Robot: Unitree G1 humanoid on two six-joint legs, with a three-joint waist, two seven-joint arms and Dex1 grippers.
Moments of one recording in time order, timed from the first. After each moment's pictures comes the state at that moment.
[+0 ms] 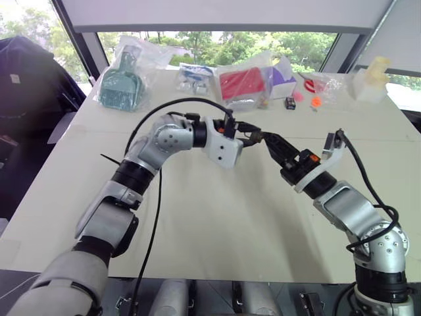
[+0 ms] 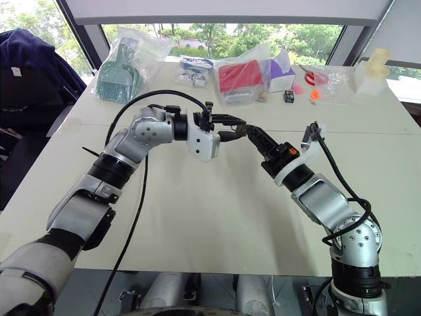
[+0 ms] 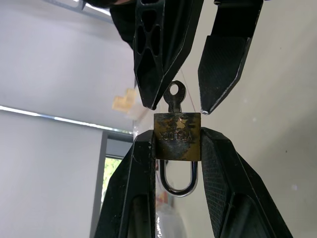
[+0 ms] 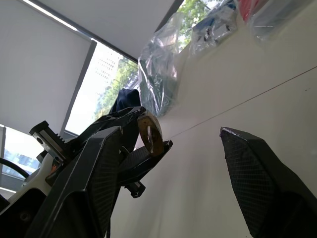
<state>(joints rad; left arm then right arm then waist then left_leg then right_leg) -1.02 0.34 -0.37 0.54 0.30 -0.75 -0.80 -0.19 -0.45 -0.20 -0.45 1.74 0.63 -0.29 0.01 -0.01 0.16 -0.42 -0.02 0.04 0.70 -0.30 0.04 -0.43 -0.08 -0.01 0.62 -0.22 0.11</state>
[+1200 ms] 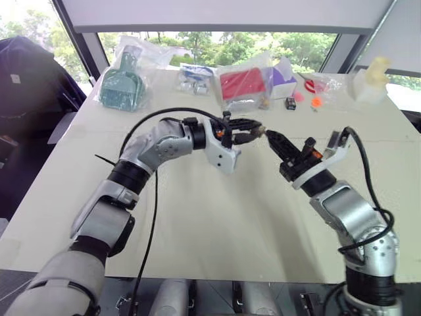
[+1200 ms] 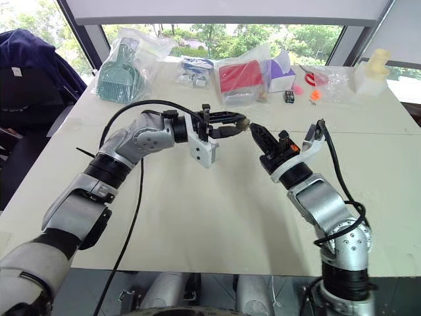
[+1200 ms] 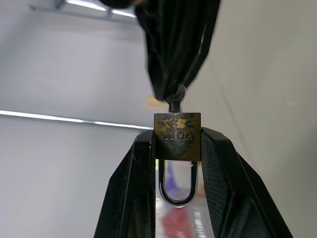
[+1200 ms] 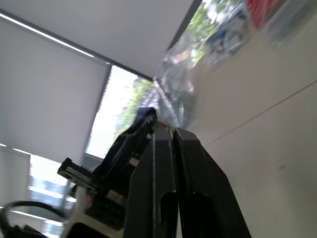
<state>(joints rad) -1.03 0.37 -0.42 0.61 0.46 -0.88 -0.56 -0.18 -0.48 -0.19 -0.50 1.69 0.57 -0.31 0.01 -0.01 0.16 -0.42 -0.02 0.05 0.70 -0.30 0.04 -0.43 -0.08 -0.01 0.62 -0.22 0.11</state>
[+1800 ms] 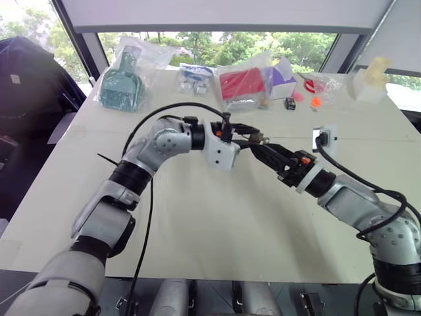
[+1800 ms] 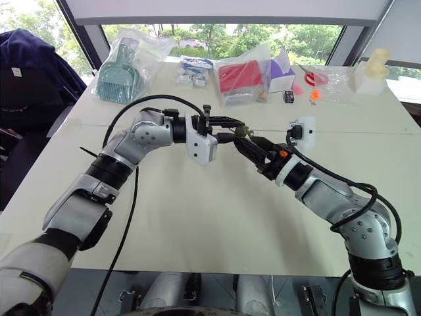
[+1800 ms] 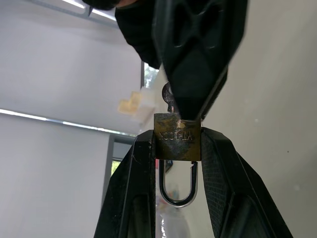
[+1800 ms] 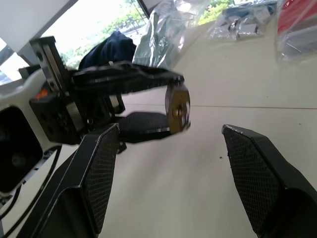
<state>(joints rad) -1.00 0.37 -0.42 0.55 0.30 -0.81 -0.72 -0.25 -0.61 -0.14 -0.47 1.39 0.73 0.01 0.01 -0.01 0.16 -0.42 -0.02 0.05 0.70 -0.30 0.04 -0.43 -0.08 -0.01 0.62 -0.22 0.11</state>
